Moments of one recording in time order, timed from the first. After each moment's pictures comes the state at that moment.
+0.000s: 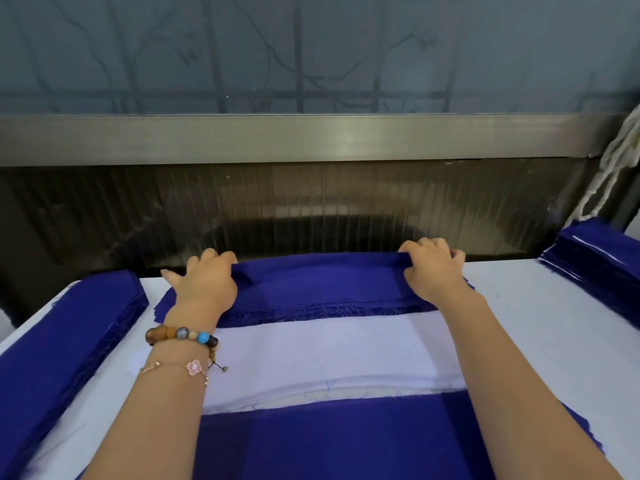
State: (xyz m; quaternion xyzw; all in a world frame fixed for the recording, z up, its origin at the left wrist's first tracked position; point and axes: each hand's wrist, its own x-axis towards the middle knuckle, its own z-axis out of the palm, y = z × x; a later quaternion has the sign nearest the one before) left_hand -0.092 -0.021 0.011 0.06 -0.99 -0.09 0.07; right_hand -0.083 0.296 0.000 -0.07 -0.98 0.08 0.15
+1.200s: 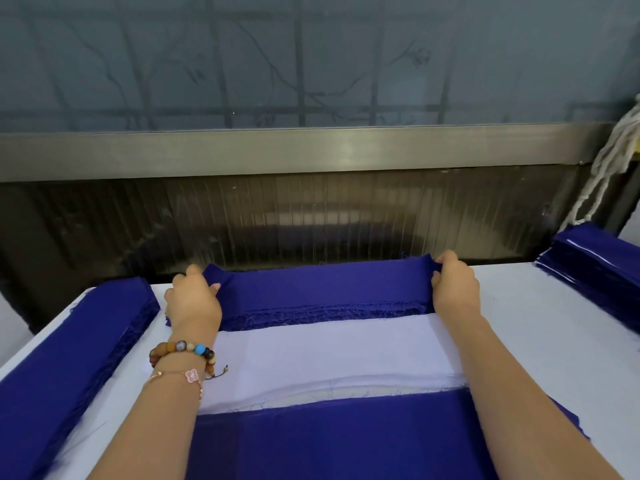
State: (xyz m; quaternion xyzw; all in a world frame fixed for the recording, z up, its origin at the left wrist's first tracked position) left_hand -0.092 -0.041 -0.016 0.18 -0.94 -0.24 0.19; right_hand -0.077 0.320 -0.026 -0.21 -0.92 0.25 0.23
